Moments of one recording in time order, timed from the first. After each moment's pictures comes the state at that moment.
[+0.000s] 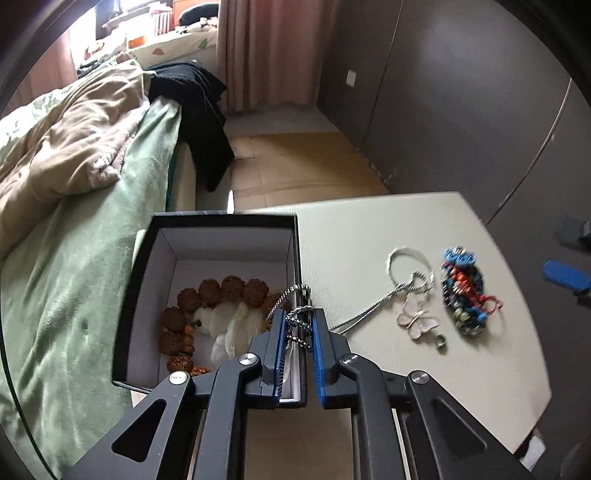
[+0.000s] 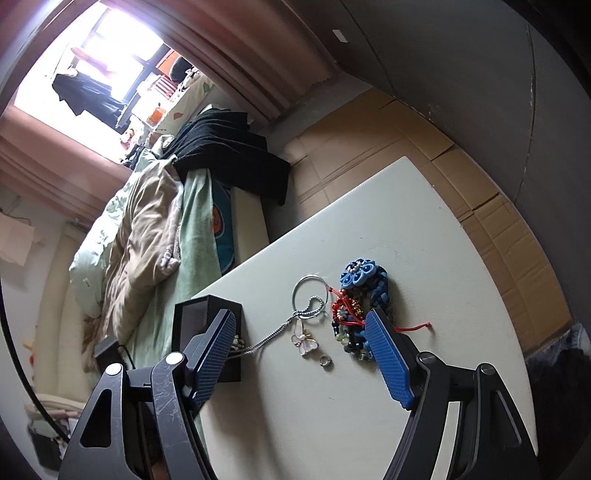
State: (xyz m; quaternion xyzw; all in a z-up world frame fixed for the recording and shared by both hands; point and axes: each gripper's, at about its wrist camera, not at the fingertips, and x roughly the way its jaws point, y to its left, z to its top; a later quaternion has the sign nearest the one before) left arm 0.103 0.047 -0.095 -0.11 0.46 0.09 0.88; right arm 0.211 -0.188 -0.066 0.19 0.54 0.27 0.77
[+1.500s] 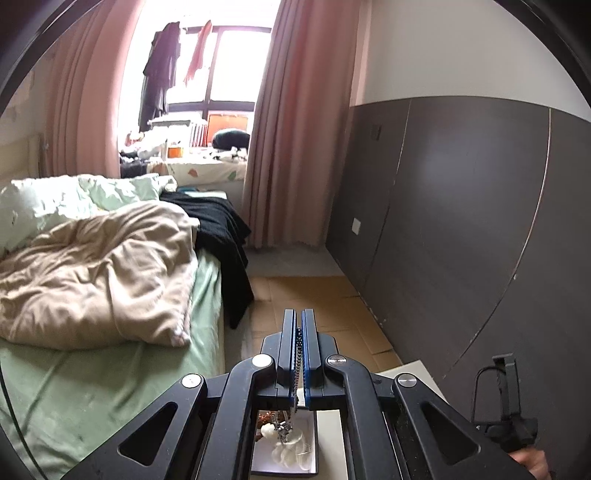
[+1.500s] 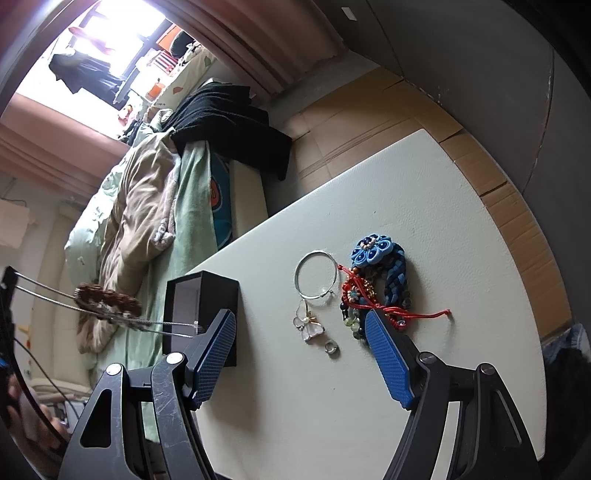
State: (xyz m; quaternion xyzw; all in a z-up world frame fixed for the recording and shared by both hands) left arm 0.043 0.083 0.124 -0.10 0.22 0.13 0.96; right arm 0.210 -0.164 -0.081 0.16 0.57 0.29 0.75
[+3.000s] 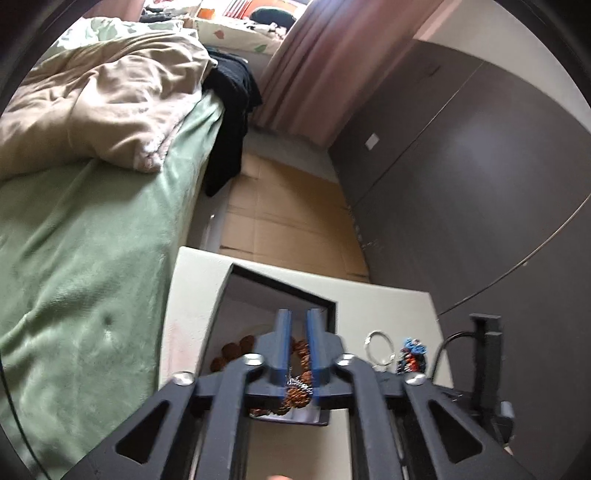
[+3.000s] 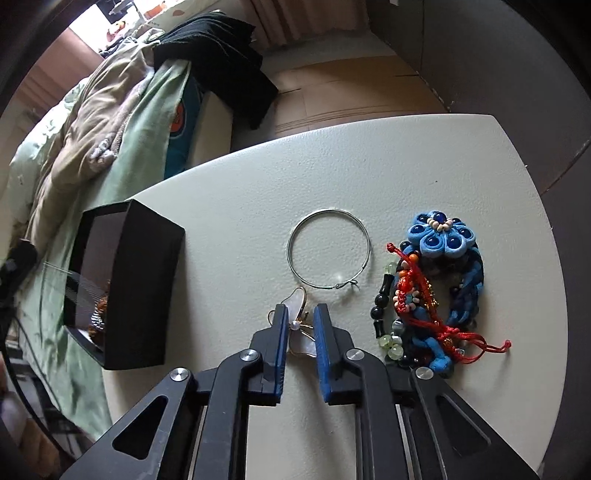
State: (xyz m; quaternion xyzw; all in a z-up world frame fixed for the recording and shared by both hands) left arm 0.076 0.131 -0.052 -0.30 0.38 0.09 0.87; right arm 0.209 -0.074 -0.141 -0.02 0.61 0.26 0.75
